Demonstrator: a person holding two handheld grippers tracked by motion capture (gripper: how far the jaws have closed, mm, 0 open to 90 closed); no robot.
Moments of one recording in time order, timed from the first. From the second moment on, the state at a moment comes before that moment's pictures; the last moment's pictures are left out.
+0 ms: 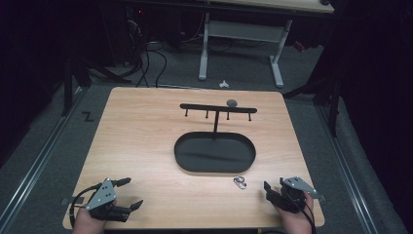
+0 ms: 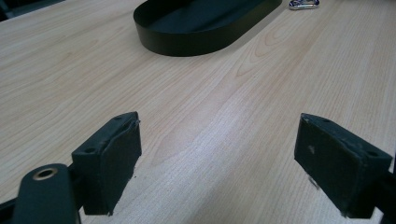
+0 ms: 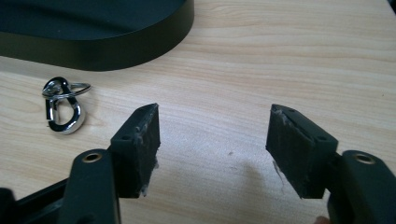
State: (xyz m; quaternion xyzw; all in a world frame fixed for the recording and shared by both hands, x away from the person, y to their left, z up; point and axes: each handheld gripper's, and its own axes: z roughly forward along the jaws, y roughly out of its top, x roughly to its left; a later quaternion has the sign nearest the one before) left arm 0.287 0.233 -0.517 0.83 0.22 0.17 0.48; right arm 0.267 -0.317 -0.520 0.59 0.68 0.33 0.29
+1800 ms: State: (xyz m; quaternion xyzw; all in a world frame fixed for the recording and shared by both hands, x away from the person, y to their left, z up) left arm 0.288 0.233 -0.517 0.83 0.23 0.17 0.49; right arm 0.295 -0.293 -0.493 0.57 0.77 0.21 0.20
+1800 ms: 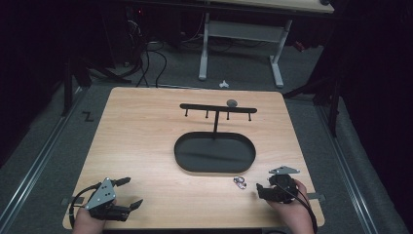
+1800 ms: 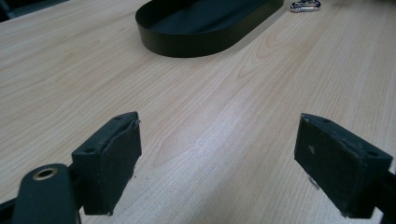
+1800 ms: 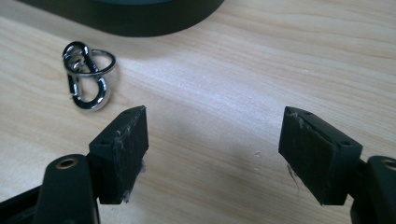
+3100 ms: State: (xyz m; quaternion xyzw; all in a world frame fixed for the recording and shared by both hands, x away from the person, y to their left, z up) left arm 0.285 0.230 -0.517 0.83 0.22 0.16 0.49; right arm 0.311 -0.249 -0.473 0.49 0.86 0.10 0.09
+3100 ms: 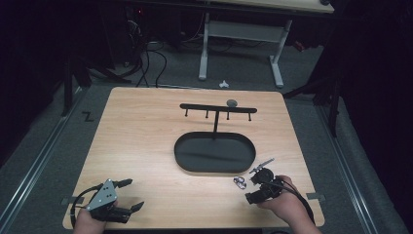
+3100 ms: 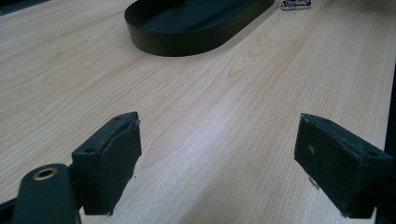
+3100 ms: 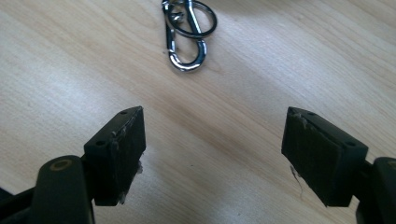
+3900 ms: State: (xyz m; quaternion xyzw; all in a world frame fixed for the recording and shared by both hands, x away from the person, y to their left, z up) left arm 0.286 0.231 -0.518 0.83 0.22 0.16 0.49; right arm 0.353 -0.225 -0.485 0.49 0.86 0.10 0.07
